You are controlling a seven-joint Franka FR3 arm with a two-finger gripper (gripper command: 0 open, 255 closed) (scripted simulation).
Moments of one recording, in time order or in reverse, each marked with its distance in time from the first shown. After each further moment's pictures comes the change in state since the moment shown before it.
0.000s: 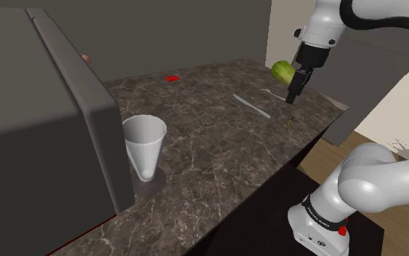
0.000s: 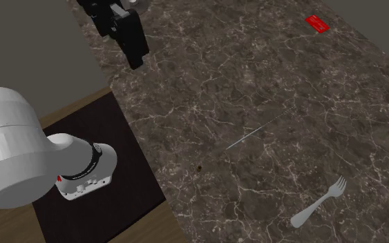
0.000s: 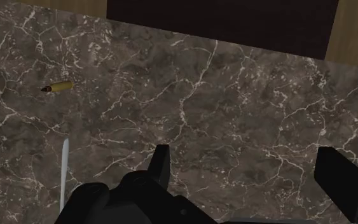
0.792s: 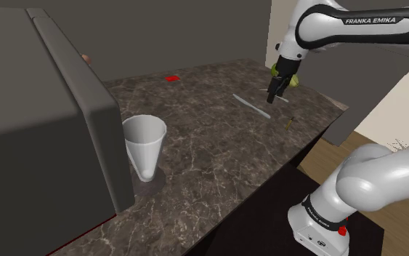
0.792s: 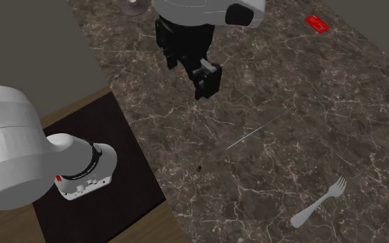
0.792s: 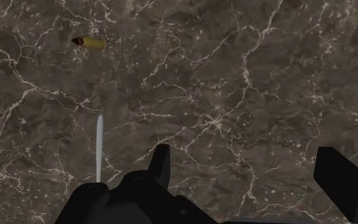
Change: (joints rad) arm -0.057 0.265 -0.123 -0.001 -0.072 0.279 -0.079
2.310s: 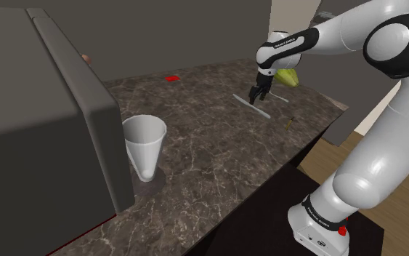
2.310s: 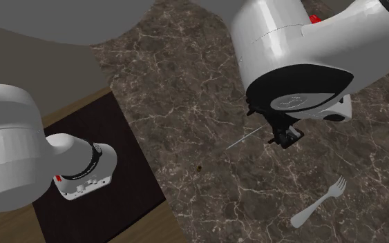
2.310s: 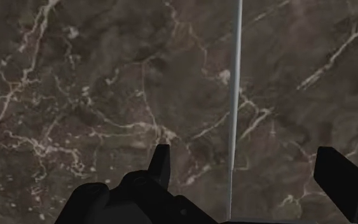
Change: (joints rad) arm -0.086 0.669 -0.177 0.300 0.112 0.381 -0.197
